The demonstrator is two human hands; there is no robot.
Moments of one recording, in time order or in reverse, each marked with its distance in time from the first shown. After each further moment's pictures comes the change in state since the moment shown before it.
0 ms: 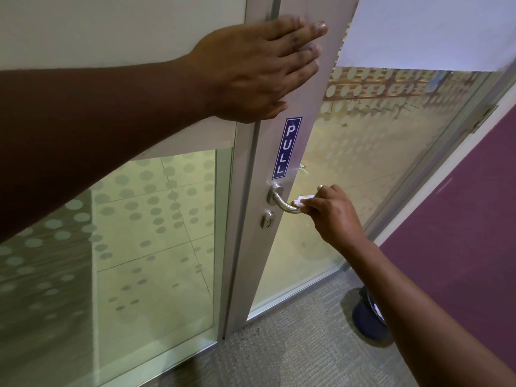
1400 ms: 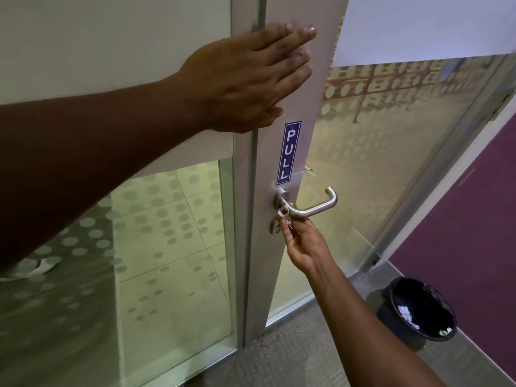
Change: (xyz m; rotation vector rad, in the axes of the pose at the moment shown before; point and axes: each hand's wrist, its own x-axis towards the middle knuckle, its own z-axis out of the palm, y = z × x) left_hand 0.002 -0.003 -0.008 -0.024 0.037 -0.034; right_hand -0.002 -0.064 0.061 2.245 0.135 1.179
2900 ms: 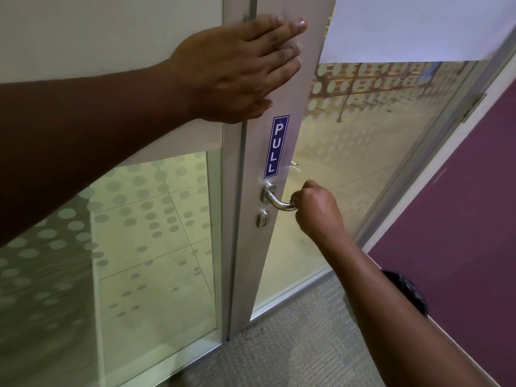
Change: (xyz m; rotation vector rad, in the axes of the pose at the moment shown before) left_hand -0.001 0.003 0.000 -0.015 -0.065 0.017; right_hand -0.032 -0.060 0.032 -2.372 0.139 -0.900
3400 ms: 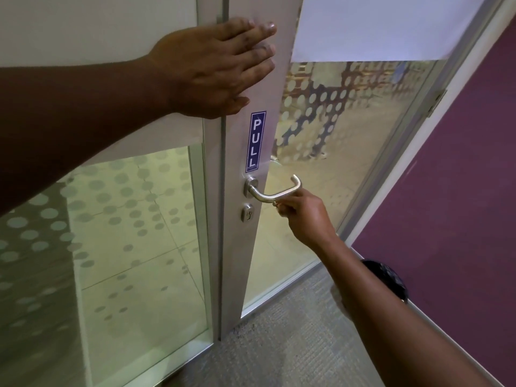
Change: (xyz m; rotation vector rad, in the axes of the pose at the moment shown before) left_hand 0.000 -0.002 -0.013 0.094 0.009 0.013; right_hand -0.046 0.017 -0.001 0.379 0.042 0.024
